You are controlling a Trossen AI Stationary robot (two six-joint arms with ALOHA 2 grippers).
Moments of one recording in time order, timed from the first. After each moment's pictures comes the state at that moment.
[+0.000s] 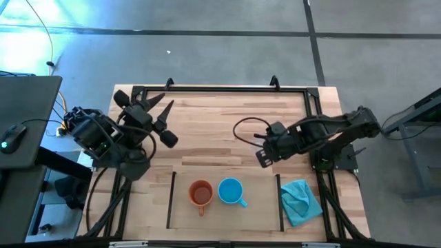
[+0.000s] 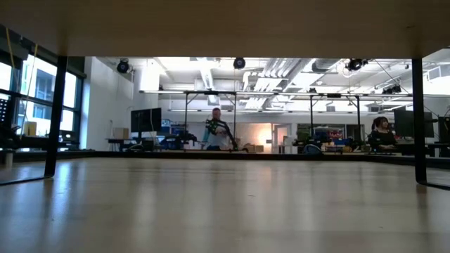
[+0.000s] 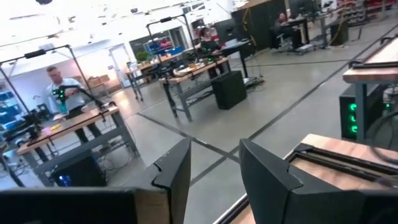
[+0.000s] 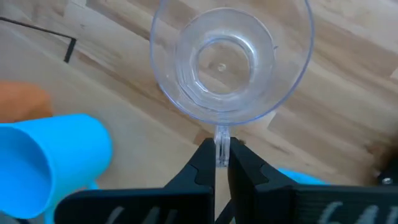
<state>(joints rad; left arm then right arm) -0.51 1.61 2.24 -1.57 -1.57 -0.66 0.32 1.53 1.76 -1.50 0.16 1.37</state>
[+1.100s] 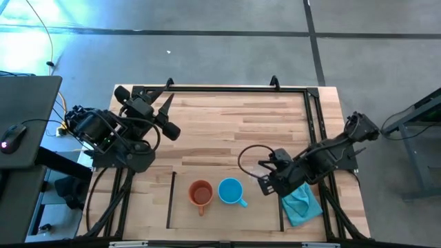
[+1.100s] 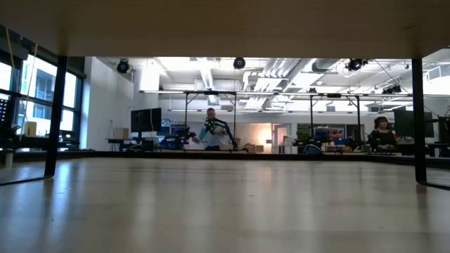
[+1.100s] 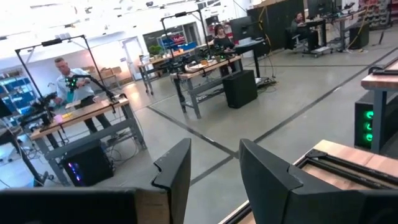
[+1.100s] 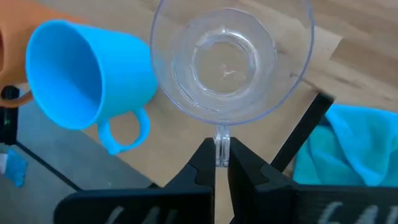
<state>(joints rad) -0.44 1.61 2.24 -1.57 -1.57 -0.70 0.58 1.58 1.76 -1.37 0.14 1.70</state>
